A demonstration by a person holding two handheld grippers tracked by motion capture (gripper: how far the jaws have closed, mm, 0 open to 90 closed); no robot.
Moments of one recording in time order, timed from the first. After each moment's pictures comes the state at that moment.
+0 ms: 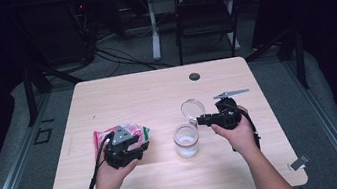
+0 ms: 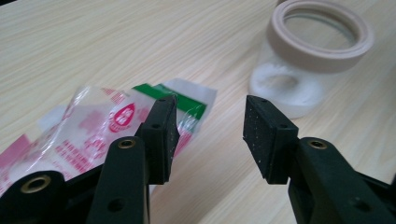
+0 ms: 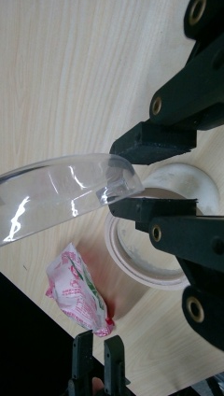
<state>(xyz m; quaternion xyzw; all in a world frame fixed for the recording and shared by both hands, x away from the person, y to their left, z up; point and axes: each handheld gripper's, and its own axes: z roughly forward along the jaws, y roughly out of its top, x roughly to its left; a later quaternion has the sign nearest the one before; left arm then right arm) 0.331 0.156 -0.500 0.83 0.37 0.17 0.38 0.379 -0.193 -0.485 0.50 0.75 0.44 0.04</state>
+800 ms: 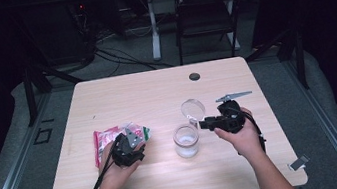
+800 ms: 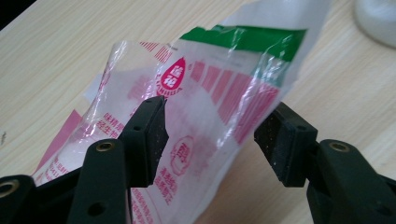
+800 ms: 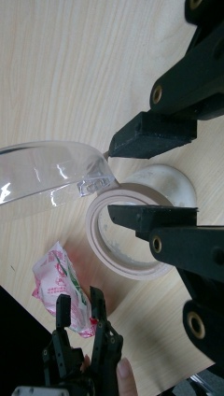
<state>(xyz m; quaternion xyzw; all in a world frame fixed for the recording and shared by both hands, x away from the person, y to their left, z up) 0.351 0.144 -0.544 0.86 0.35 0.27 0.25 0.361 -0.196 -0.476 0.49 0.76 0.43 0.05</state>
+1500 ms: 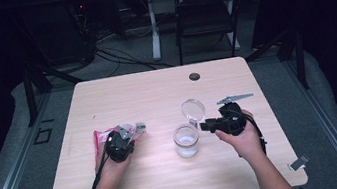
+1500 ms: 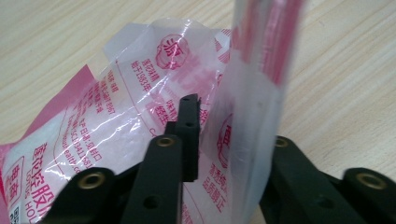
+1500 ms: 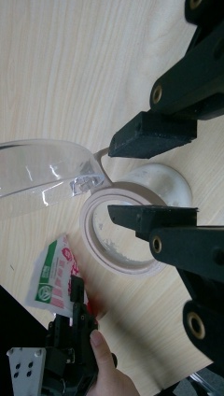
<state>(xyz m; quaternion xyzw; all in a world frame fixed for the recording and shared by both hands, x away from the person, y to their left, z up) 0.377 0.169 -0.559 0.84 0.42 0.22 0.25 0.357 -0.197 -0.479 0.49 0.76 0.43 0.05</state>
